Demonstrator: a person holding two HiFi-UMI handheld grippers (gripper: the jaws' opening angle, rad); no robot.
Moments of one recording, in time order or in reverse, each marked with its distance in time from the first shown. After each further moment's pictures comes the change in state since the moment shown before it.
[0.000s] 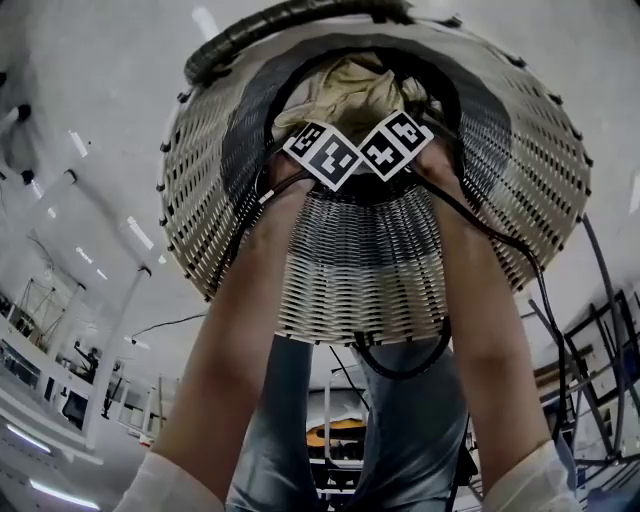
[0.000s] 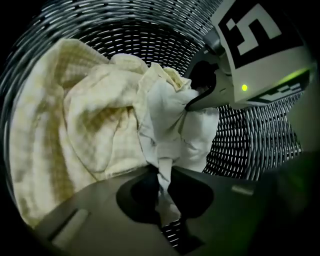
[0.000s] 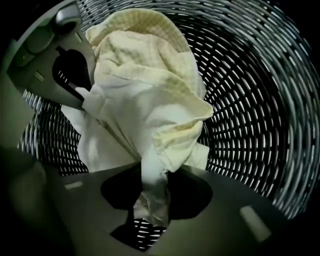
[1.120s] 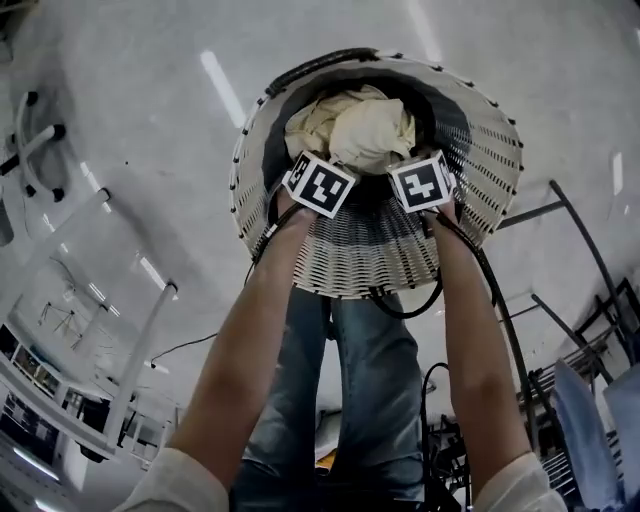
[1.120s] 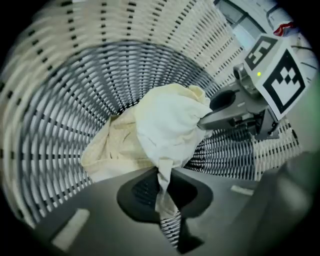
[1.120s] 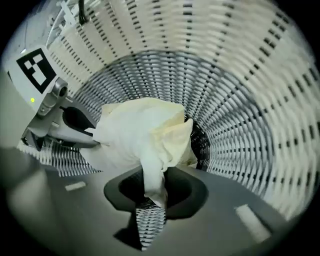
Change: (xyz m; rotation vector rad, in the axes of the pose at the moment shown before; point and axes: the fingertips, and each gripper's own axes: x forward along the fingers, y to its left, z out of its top) left arm -0.129 -0.023 0.014 -0.107 -0.226 -0.016; right arm -0.147 0.015 -0.023 0.574 -0.182 0.124
